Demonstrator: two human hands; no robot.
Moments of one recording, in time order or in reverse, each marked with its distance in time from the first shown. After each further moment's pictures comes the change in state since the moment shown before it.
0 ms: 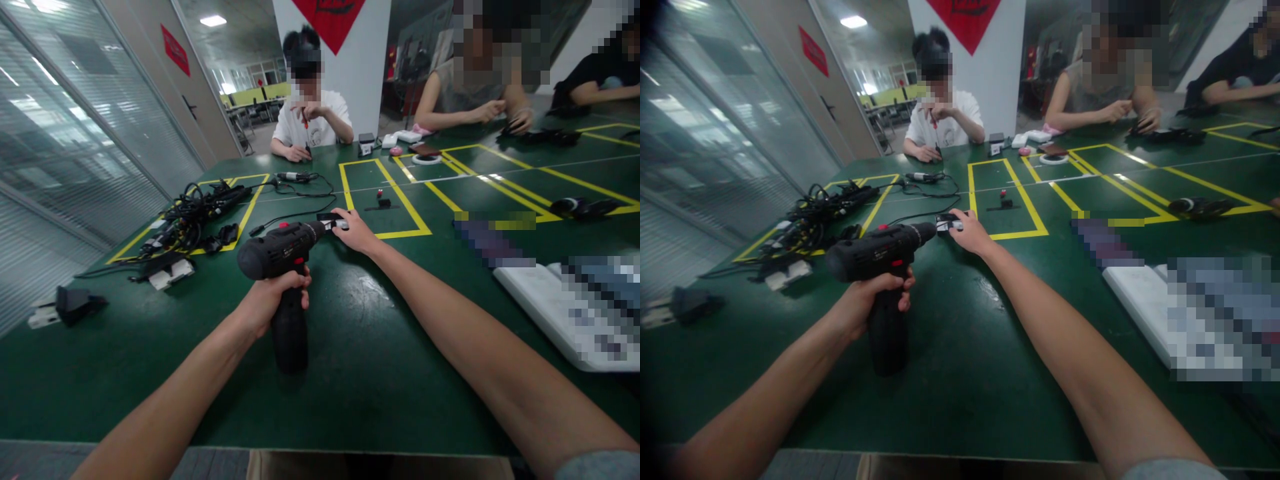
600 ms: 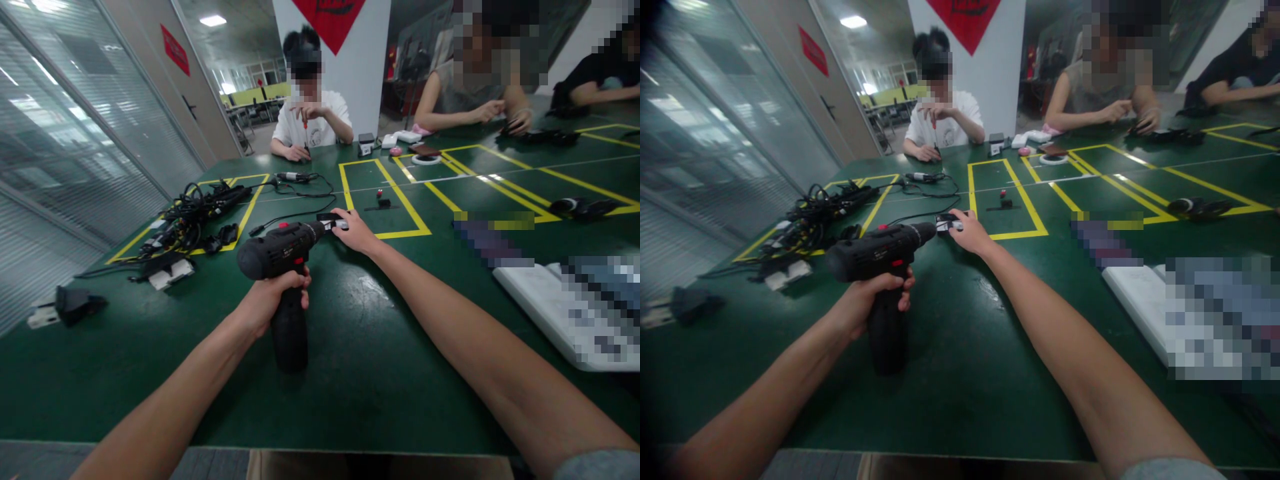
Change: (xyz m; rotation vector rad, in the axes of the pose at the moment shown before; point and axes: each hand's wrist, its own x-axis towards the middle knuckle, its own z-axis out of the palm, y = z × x) left_hand 0.001 -0.001 0.000 0.005 -0.013 0.016; right_hand 0.000 0.002 0.002 -0.009 0.014 -0.009
